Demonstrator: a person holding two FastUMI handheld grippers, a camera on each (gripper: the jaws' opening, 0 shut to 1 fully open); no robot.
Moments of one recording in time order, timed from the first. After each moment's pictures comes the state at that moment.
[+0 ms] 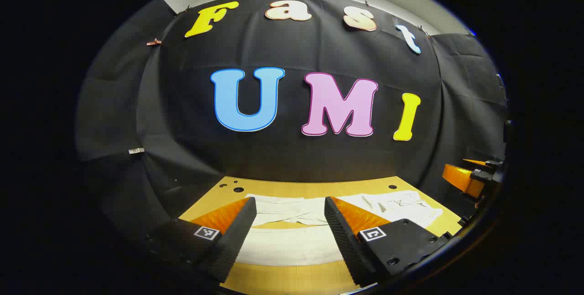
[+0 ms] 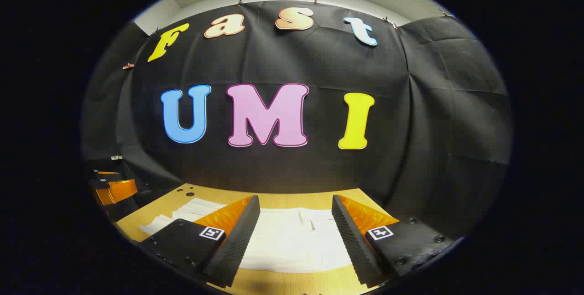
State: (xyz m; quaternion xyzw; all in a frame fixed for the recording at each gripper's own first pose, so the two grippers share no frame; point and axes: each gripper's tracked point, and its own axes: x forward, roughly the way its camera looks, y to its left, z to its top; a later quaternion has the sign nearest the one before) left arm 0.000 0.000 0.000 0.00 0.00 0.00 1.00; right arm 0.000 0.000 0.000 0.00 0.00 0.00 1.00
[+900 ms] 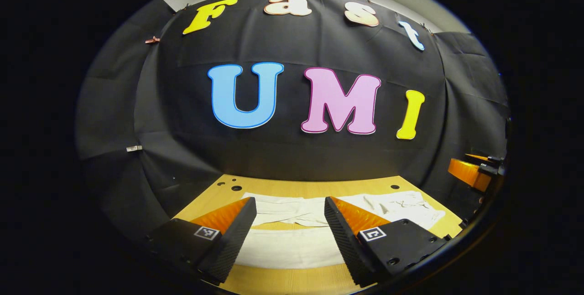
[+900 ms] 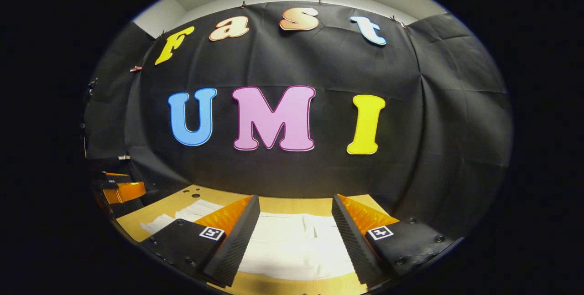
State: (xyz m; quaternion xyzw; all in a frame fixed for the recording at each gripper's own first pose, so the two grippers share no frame) left arm 0.026 -0.013 -0.004 0.00 0.01 0.01 1.00; right arm 0.025 -0.015 0.007 0.00 -0.01 0.05 1.00
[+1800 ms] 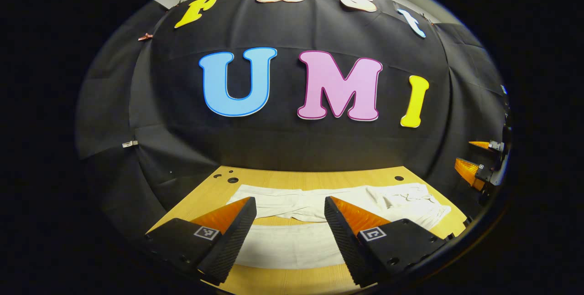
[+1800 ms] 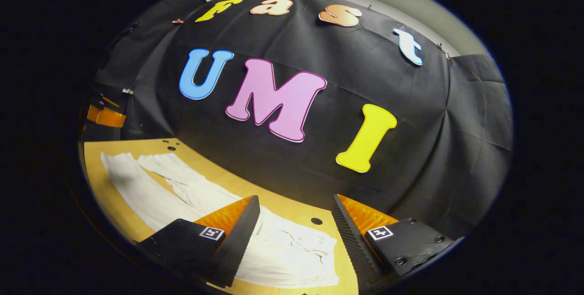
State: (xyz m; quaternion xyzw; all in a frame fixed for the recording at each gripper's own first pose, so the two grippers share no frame) left arm 0.061 -0.030 -0.034 0.02 0.05 0.01 1.00; right arm 0.091 -0.109 -0.032 -0.21 -0.01 0.09 0.97
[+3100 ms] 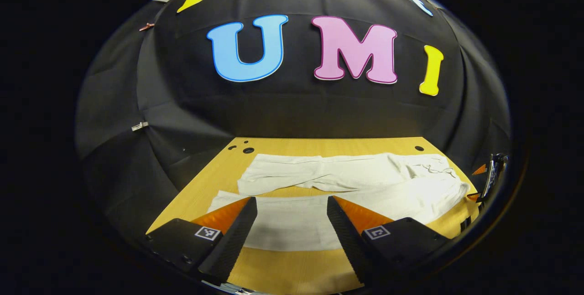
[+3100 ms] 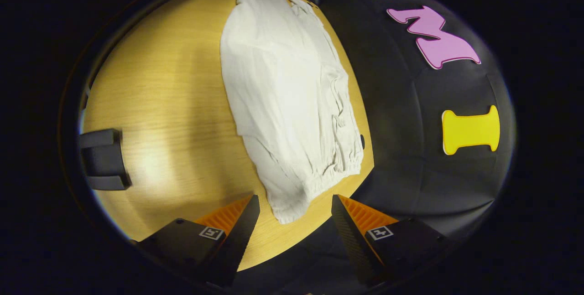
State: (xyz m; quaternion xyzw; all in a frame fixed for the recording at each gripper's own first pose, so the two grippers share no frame) left arm 0.061 0.012 -0.110 0.03 0.14 0.08 0.99; right arm 0.091 -0.306 -0.307 -0.61 0.24 0.27 0.71
